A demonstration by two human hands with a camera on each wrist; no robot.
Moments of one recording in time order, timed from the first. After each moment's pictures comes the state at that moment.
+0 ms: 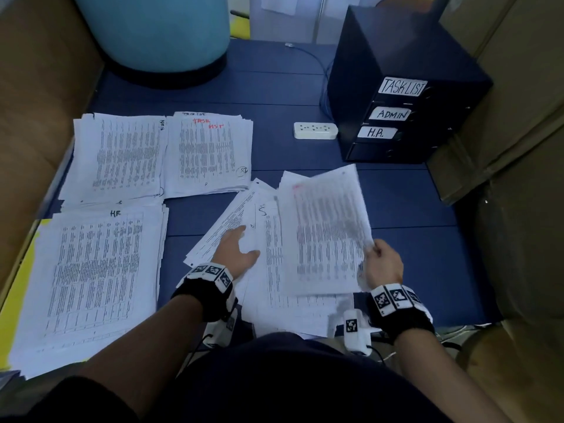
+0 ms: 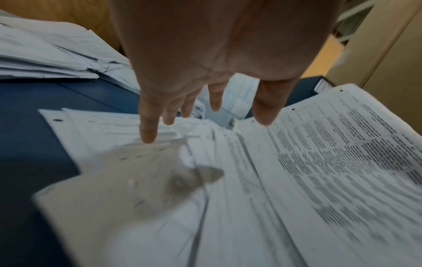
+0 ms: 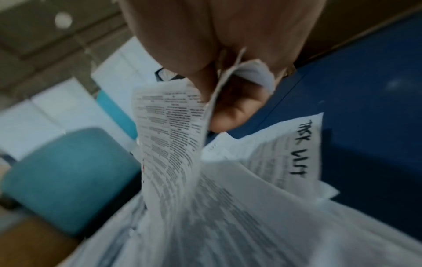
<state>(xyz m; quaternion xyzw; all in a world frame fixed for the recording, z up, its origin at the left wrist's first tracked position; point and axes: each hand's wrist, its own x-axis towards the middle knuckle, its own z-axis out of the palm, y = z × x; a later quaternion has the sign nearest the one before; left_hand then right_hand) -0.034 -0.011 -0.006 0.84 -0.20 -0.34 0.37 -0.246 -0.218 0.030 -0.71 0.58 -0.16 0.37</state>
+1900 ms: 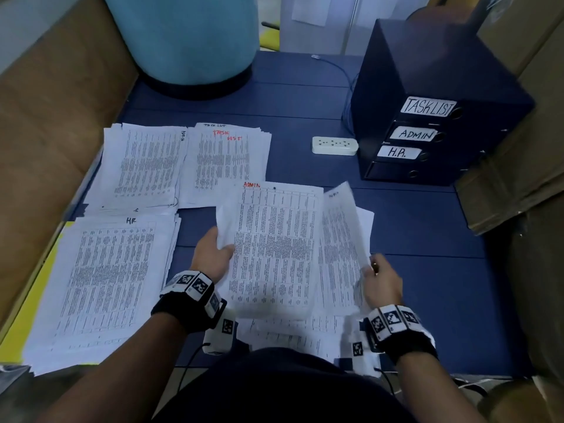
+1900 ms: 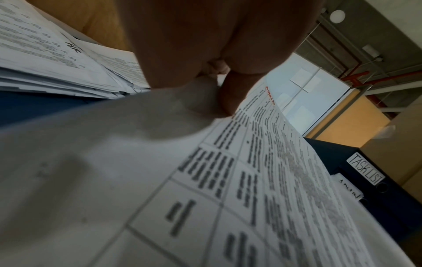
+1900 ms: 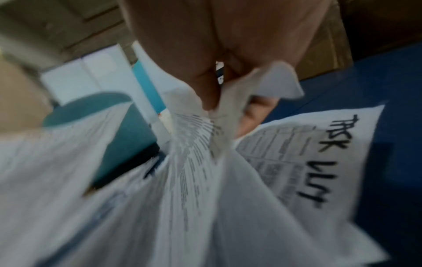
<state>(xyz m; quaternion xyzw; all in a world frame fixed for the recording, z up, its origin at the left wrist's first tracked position) -0.010 -0.008 0.042 0.86 -0.06 -0.23 0.45 -0.223 -0.246 0.018 -0.76 0.51 -0.08 0.38</state>
